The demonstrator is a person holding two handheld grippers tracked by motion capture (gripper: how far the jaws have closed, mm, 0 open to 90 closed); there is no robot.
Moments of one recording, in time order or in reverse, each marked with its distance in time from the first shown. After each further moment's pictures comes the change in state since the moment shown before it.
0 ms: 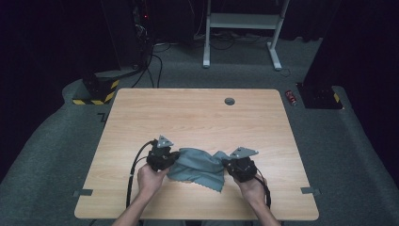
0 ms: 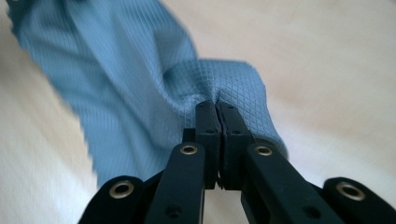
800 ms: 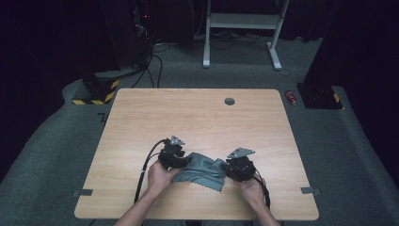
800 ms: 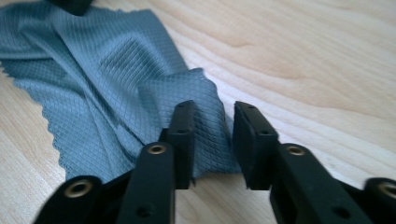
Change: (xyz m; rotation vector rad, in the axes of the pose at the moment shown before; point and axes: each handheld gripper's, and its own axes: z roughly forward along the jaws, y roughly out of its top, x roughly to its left) left arm -0.010 0.019 0.043 0.073 -0.055 -0.017; right arm -0.006 -0.005 0.016 0.062 -0.036 0.034
